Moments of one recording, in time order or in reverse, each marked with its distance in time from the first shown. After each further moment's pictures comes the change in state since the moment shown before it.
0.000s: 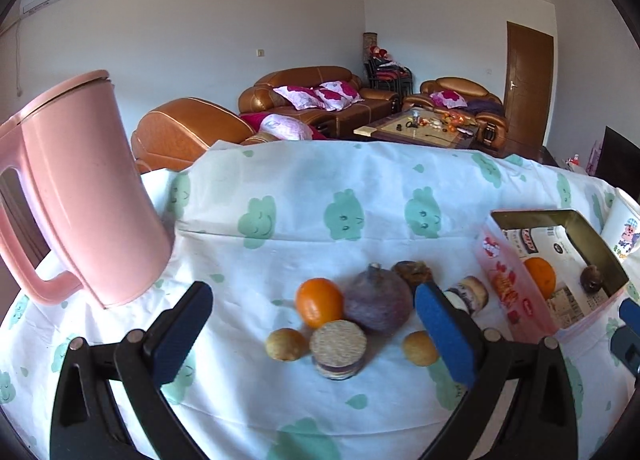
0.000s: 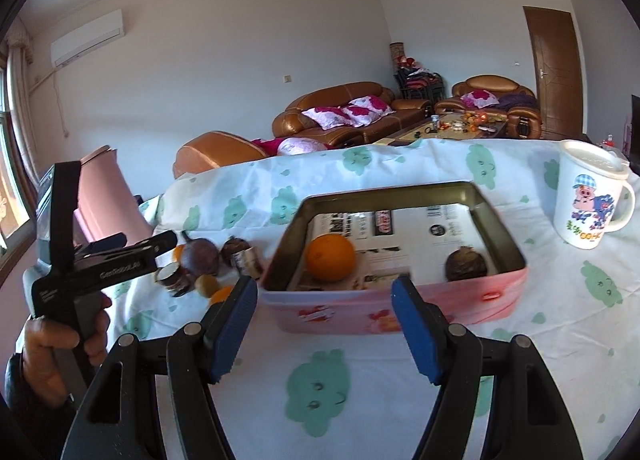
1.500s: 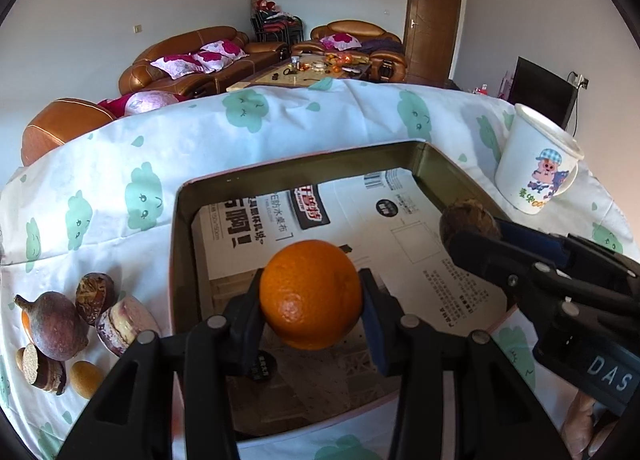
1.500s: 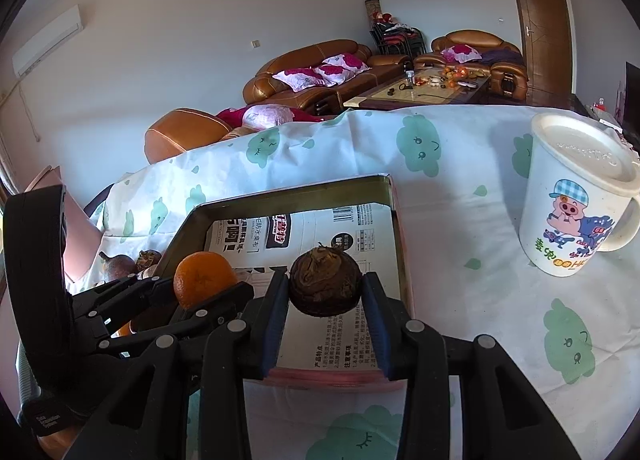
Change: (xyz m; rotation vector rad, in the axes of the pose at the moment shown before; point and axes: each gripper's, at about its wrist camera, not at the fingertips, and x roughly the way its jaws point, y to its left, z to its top) left arm 0.028 -0.210 -0.003 0.199 0.177 -0.337; right arm 0.043 -0.111 0.045 0.090 0.157 -0.067
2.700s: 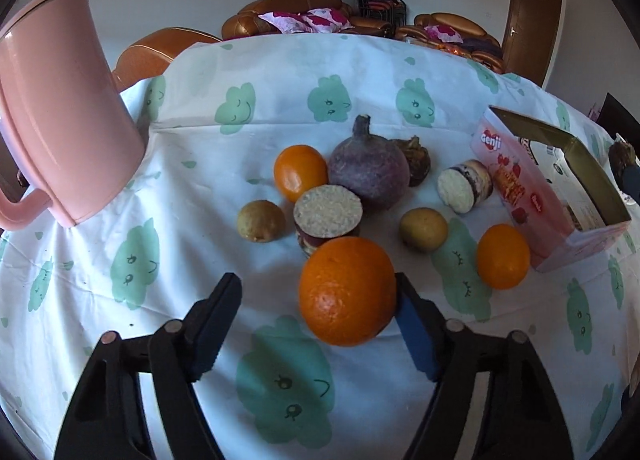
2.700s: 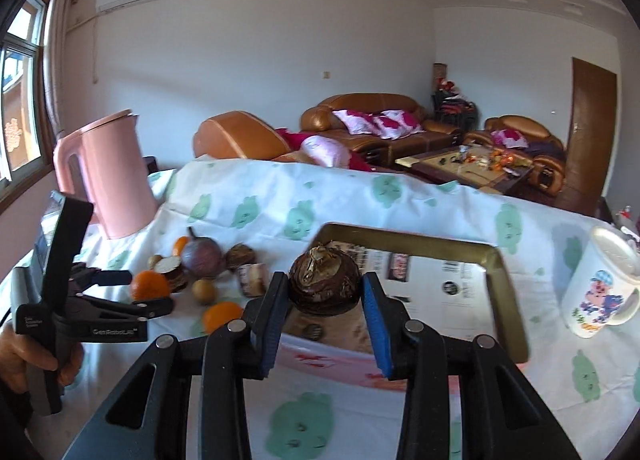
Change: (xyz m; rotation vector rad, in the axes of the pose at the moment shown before) left arm -0.058 0.178 -0.092 -0.241 0.102 0.215; right arm -0.030 0.110 -0.024 -0.298 -0.176 0.016
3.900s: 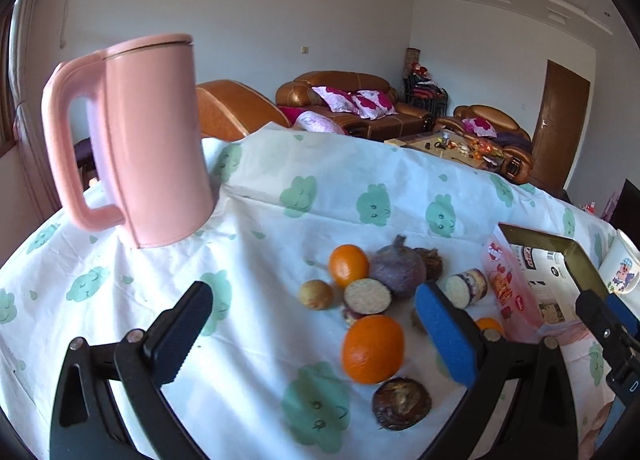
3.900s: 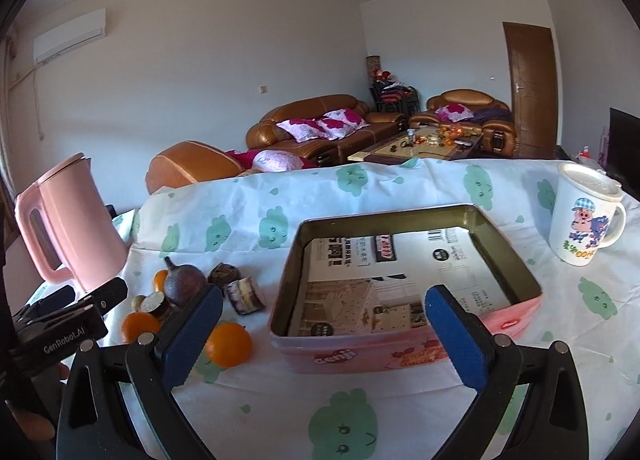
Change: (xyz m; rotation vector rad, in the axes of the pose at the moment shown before) left arm -0.064 0.026 -0.005 -0.199 -0.310 0.125; right arm 0.004 0.026 -0.013 0.213 -0.034 -0.079
